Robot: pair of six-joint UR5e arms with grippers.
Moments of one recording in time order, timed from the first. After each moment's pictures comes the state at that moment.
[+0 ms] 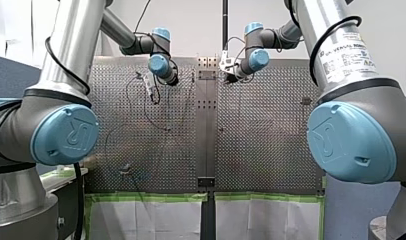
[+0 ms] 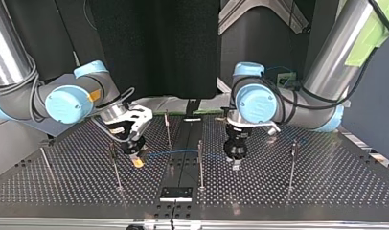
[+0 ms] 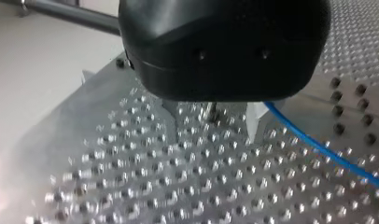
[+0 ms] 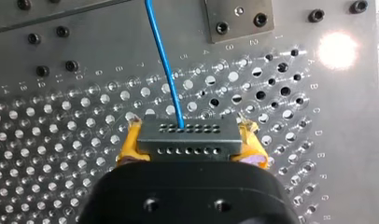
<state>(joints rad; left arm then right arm) -0.25 -1.82 -1.48 -3.02 -1.71 -1.91 2.06 -1.11 1.16 0.04 1.33 1.78</state>
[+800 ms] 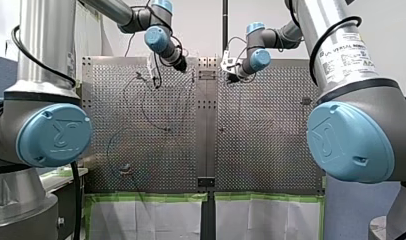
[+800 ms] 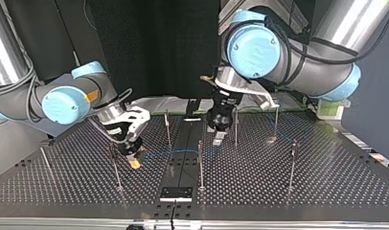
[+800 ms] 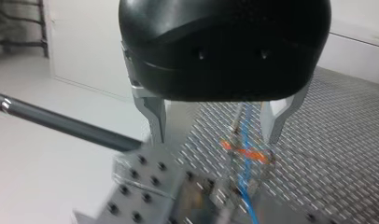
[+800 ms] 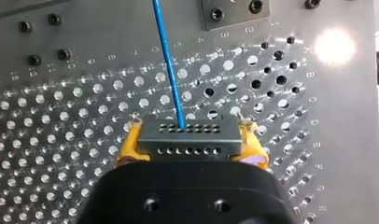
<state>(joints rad) -0.37 -1.62 -1.56 -3.18 -1.69 -1.87 2.05 -1.11 1.16 0.04 1.33 1.78</state>
